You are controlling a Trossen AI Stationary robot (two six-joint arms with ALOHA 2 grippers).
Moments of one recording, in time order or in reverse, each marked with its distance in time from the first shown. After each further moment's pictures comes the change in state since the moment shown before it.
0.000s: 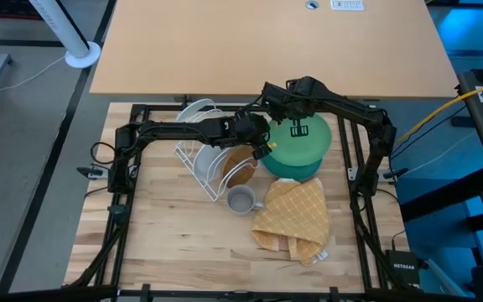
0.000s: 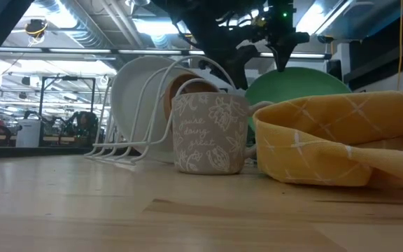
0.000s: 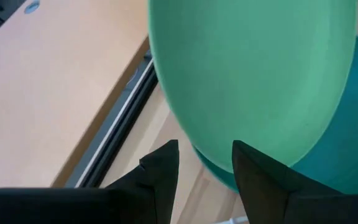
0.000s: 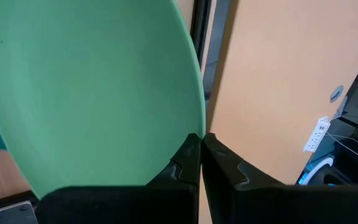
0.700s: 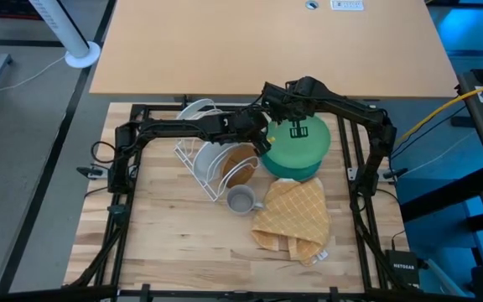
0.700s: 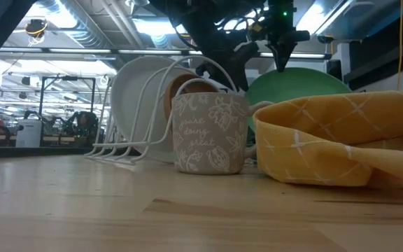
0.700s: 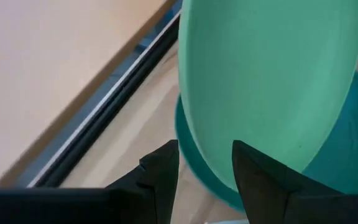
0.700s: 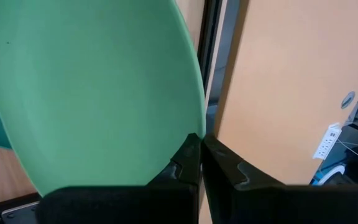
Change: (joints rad) left arm 0.029 0.001 0.000 0.002 0.072 -0.179; right arm -0.001 -0.003 0.000 0.000 -0.043 -0.001
